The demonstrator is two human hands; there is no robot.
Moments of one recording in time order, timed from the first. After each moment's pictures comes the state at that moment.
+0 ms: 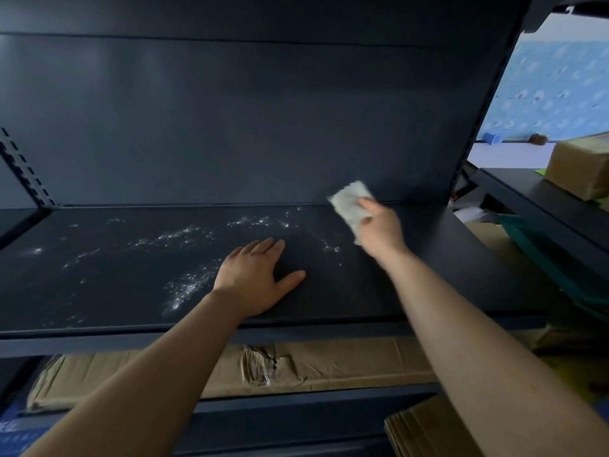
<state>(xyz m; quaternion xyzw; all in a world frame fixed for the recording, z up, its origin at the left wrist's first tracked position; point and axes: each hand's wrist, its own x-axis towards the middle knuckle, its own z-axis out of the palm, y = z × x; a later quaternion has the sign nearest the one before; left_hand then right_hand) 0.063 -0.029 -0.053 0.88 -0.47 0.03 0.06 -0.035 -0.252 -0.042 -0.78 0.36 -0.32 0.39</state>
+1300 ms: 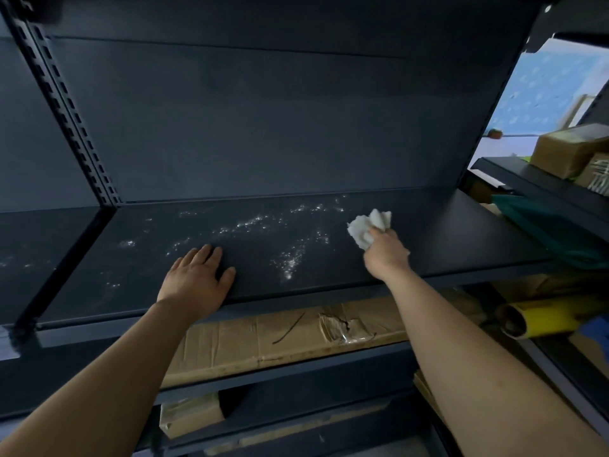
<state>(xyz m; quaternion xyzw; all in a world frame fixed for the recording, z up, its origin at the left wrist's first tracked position) 0.202 0.180 -0.074 0.91 -0.40 0.00 0.07 -0.008 -0.073 -0.052 -0.82 0.52 -0.13 0.19</state>
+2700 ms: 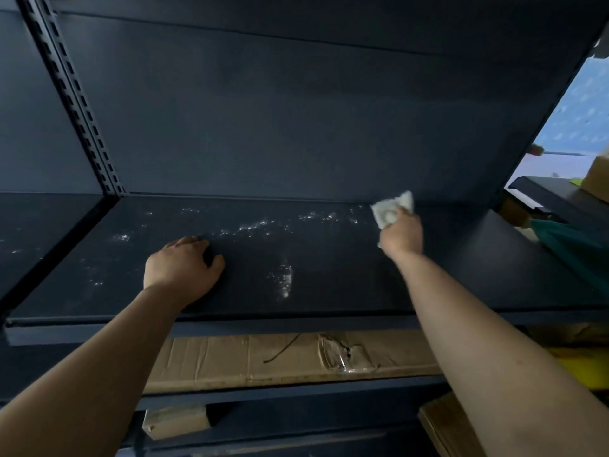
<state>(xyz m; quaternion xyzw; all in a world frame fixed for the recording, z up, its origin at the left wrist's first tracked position) 0.224 0.157 -0.060 0.95 -0.30 0.06 0.08 0.036 -0.148 -0.044 -0.75 0.53 -0.27 0.28</state>
